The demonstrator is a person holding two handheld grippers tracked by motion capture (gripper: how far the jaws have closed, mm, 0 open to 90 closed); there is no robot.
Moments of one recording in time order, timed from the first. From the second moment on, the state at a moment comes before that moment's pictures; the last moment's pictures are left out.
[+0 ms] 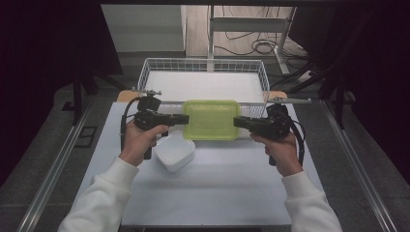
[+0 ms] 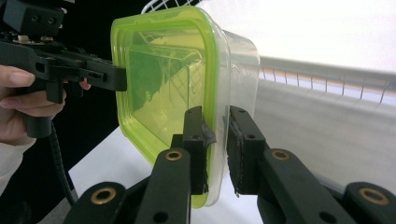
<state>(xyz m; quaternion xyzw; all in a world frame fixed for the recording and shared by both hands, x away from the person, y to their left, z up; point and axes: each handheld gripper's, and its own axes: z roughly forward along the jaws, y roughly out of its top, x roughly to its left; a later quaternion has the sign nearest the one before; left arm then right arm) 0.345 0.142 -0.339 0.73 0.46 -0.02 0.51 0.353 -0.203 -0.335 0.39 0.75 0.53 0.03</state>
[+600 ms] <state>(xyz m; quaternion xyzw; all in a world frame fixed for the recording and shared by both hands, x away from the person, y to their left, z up) 0.364 0.150 -0.308 0.72 0.45 0.00 0.53 0.375 -0.194 -0.301 0.38 0.75 0.54 0.05</state>
